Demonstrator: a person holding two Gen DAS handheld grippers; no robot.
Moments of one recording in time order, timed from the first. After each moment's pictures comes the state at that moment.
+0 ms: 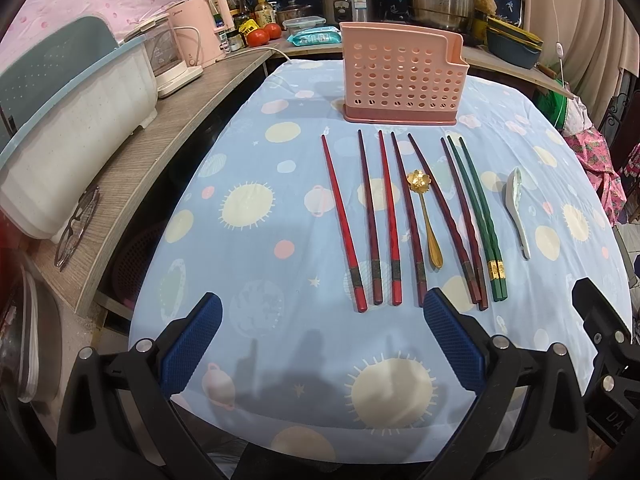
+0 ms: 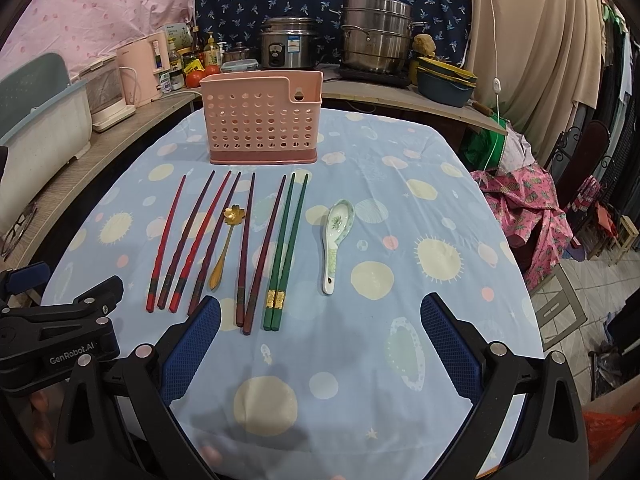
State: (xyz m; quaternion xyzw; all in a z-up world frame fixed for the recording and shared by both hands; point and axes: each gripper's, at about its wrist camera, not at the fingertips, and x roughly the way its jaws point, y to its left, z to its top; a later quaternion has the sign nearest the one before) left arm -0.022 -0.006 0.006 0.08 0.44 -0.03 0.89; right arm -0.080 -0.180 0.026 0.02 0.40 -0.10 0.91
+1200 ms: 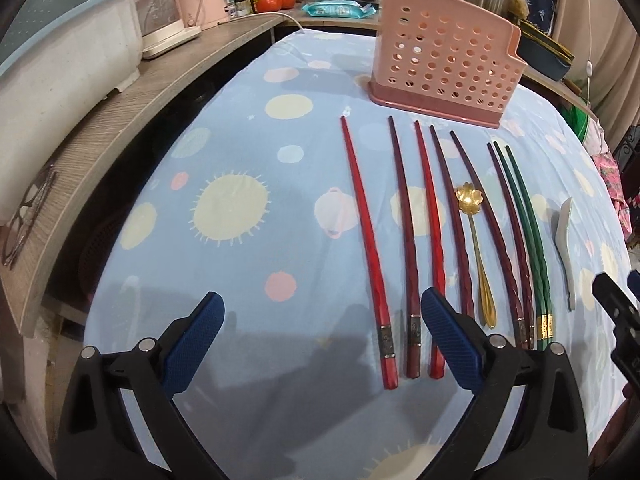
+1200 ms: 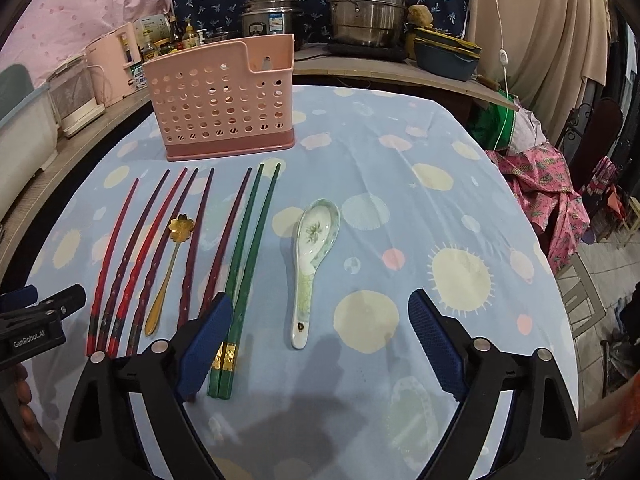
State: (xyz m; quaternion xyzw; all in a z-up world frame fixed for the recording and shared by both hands) left arm 0.056 0.011 -0.044 0.03 0.48 -0.03 0.88; right arm -0.005 -0.224 -0.030 0.05 0.42 -0.11 0.90
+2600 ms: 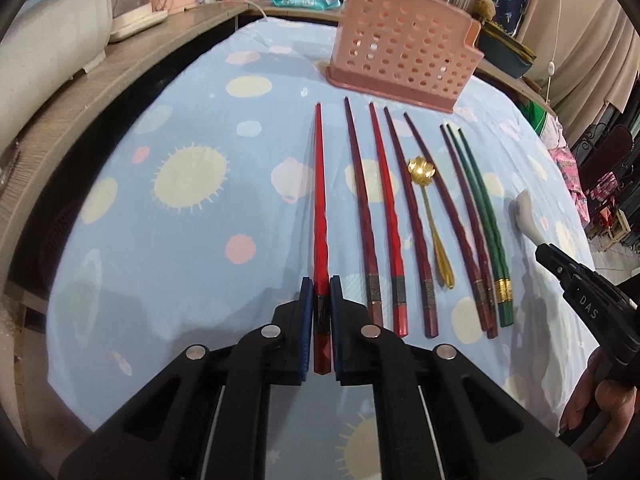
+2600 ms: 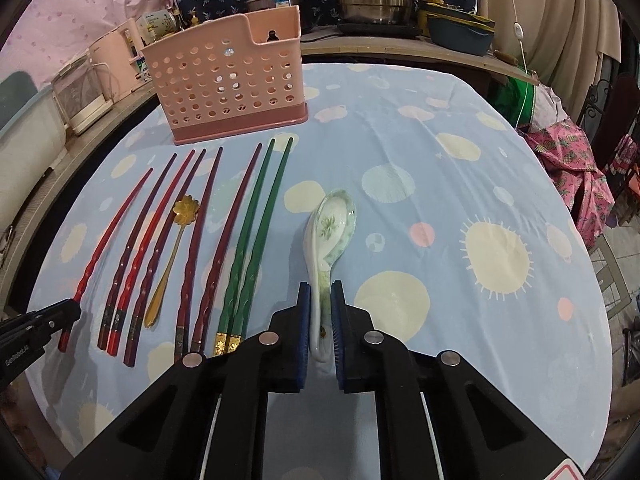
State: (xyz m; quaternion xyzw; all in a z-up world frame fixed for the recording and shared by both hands) left arm 0.034 0.016 -0.041 -0.02 0.48 -0.11 0.87; right arm -0.005 -0.229 -0.049 0.08 0.44 -0.07 0.89
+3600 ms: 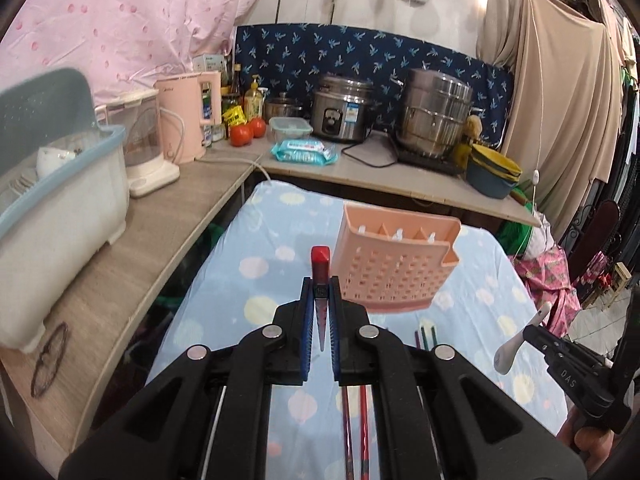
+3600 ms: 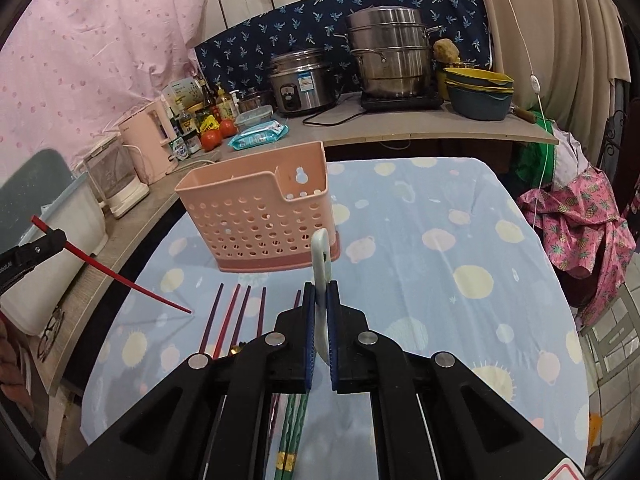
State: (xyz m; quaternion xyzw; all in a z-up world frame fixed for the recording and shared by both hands) left arm 0.103 0.022 0.126 -0.04 0.30 -0.11 0.95; right arm 0.055 -0.257 0.053 0.13 0.34 -0.01 0.93
